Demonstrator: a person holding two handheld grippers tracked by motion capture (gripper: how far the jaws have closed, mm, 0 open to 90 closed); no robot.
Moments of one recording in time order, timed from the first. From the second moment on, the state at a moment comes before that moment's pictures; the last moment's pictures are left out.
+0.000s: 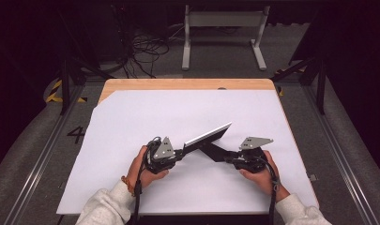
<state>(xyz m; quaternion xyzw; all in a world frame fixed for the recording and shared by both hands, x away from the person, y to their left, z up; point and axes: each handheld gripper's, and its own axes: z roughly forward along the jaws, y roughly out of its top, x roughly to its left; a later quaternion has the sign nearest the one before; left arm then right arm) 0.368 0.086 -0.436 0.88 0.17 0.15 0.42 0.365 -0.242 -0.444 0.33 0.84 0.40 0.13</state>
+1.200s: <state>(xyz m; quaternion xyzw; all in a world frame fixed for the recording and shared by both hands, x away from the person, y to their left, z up) 0.365 0.080 -0.438 0.89 0.15 0.14 0.41 0.368 -0.228 -0.400 0.31 0.80 0.47 0.22</state>
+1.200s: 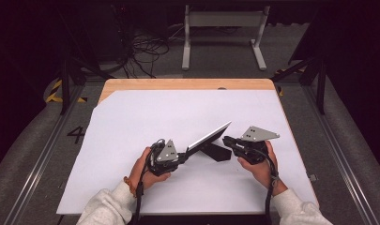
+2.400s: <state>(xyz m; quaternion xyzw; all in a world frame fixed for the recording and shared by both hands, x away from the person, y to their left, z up) 0.350 0.067 -0.437 0.89 0.12 0.13 0.41 0.387 -0.204 -0.410 0.31 0.80 0.47 0.22</state>
